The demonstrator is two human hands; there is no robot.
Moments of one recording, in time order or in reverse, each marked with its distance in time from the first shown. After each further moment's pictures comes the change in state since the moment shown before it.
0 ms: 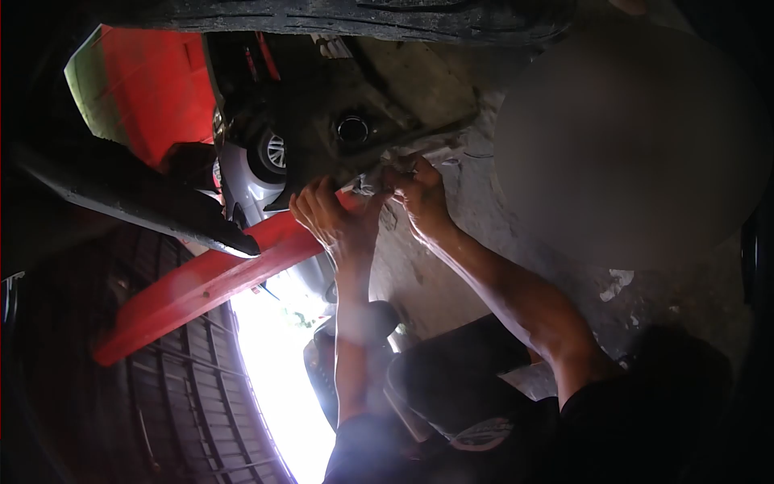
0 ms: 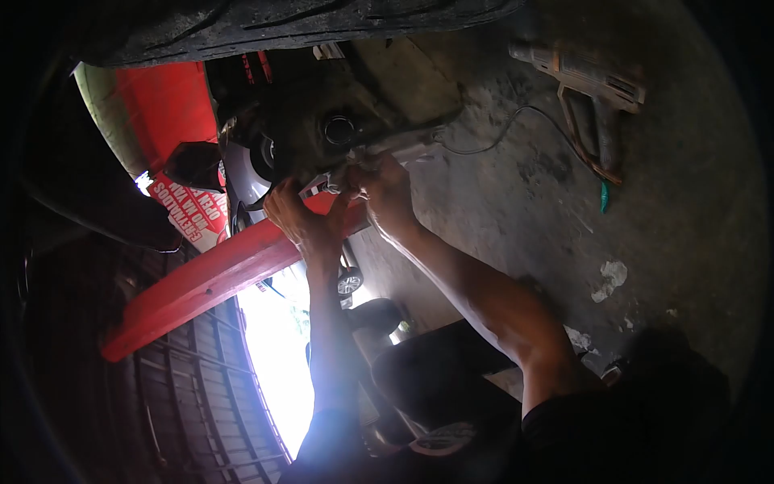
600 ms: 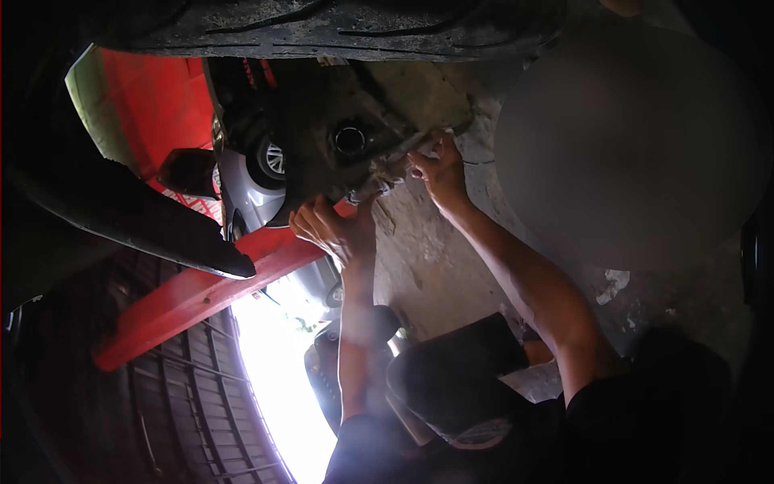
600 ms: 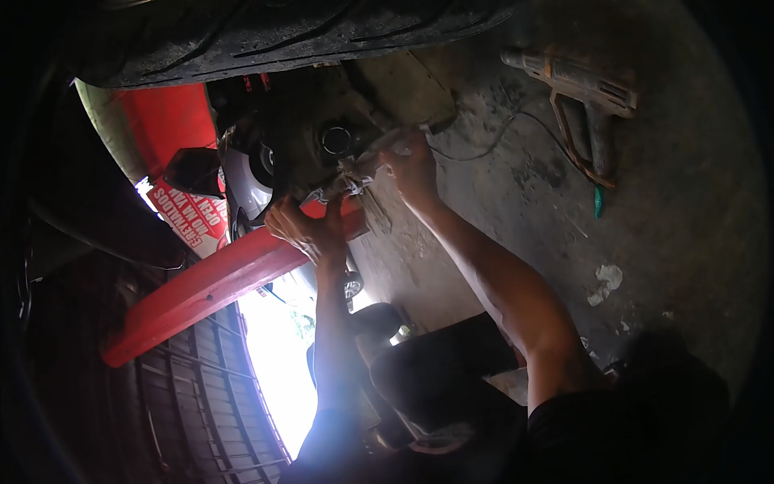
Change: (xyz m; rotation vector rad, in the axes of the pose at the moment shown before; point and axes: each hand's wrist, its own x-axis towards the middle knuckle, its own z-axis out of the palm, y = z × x) left_hand -0.013 -0.012 0.028 0.114 0.173 0.039; right_hand 0.058 -0.004 -0.061 -0.502 0.163 -0.129
